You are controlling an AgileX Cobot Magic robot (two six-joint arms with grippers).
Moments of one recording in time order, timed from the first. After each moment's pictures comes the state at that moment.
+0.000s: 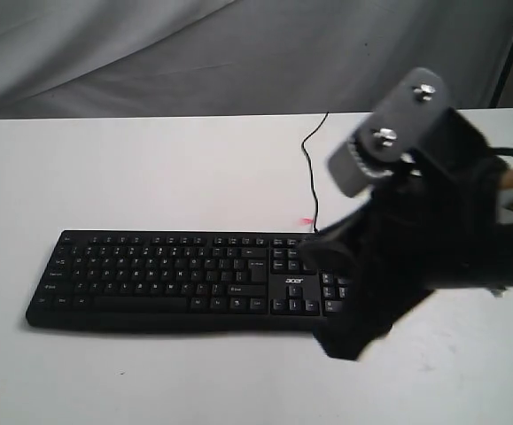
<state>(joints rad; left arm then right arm) 0.13 0.00 -0.01 0.03 0.19 0.09 0.46 1.14 -0.81 0.33 0.53 -0.42</state>
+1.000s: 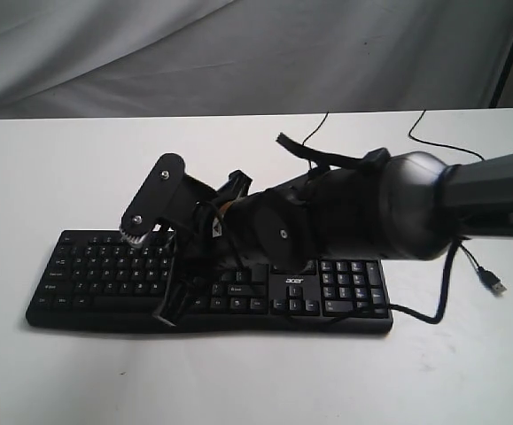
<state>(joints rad) 0.13 0.00 -0.01 0.03 0.19 0.09 0.57 1.93 -1.16 0.23 0.10 -0.62</state>
